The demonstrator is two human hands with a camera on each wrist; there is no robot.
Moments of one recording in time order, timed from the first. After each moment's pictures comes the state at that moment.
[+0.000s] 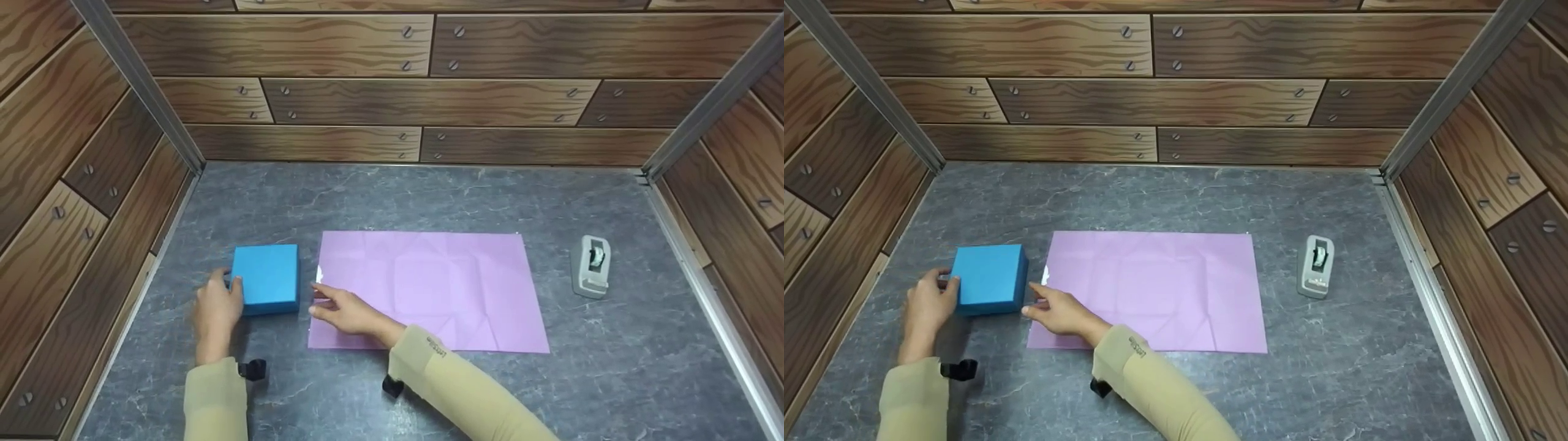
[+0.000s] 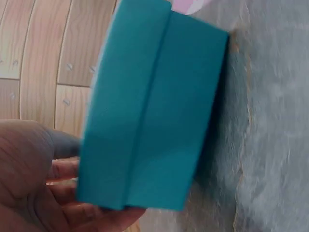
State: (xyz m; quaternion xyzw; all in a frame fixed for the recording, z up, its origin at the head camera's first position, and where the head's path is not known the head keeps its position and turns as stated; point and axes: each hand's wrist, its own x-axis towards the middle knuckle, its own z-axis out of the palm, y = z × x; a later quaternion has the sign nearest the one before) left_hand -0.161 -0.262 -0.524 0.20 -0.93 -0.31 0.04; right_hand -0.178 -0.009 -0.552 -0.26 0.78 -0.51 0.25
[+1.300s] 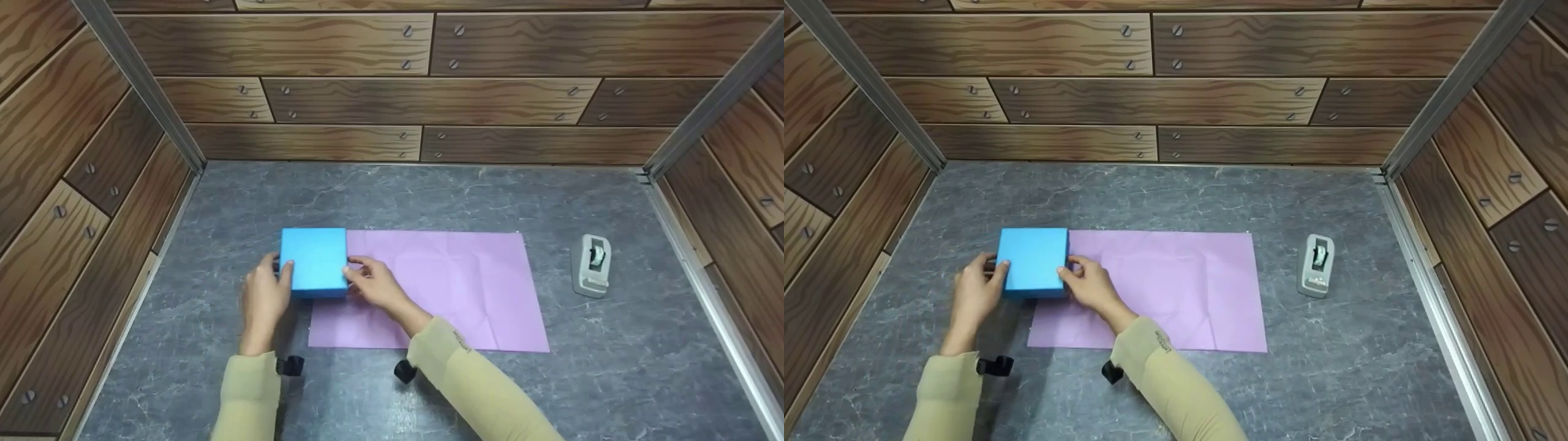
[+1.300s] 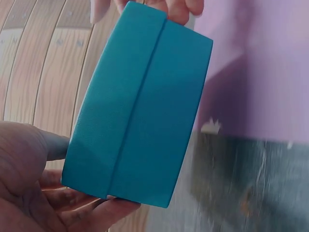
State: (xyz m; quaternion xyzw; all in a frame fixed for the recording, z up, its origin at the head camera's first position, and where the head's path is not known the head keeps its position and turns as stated) left_hand -0.172 -0.183 -0.511 0.12 -0.92 -0.36 0.11; right_hand -0.202 0.027 -0.537 -0.09 0.74 -0.65 0.16
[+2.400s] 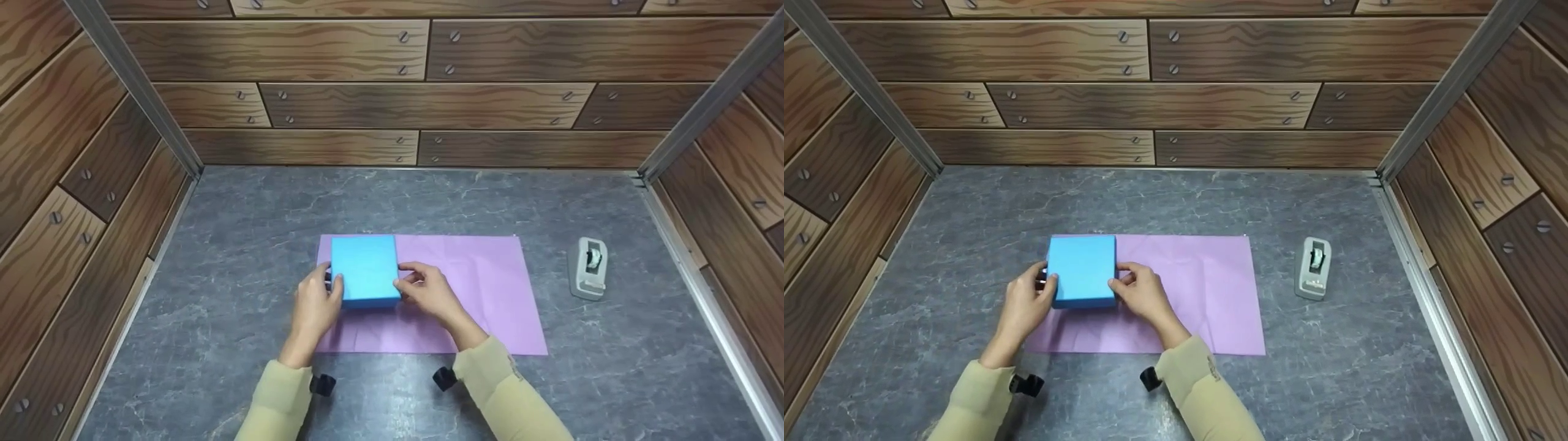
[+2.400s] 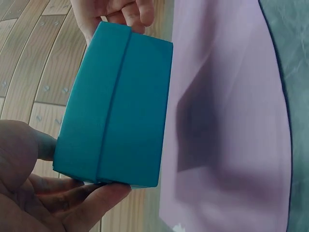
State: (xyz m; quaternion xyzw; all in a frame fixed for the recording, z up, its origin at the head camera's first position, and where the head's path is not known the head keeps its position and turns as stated) left_hand -0.164 -0.107 -0.521 0.01 -0.91 -0.40 0.14; right_hand -0.189 0.115 -0.526 -0.05 0.78 -0.62 0.13
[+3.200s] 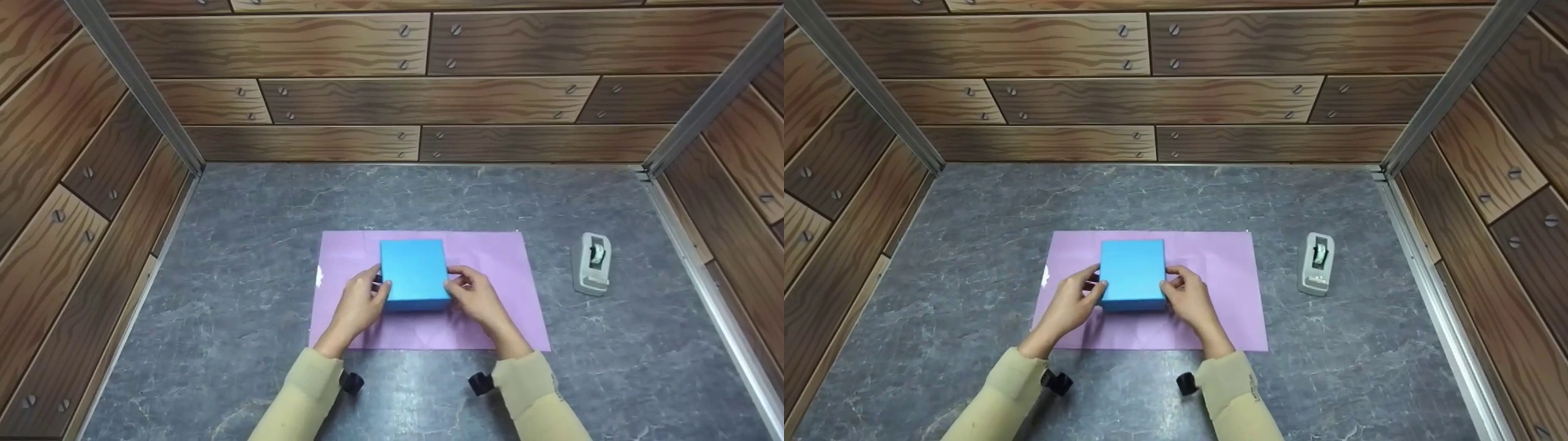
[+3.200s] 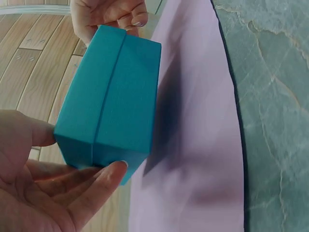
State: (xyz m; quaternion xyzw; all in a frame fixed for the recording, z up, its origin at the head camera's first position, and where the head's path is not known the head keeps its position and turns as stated) left_hand -0.170 -0.058 -0.537 -0.12 -0.88 -0.45 0.01; right_hand -0.174 0.180 -0.540 0.03 0.80 -0.60 0.06
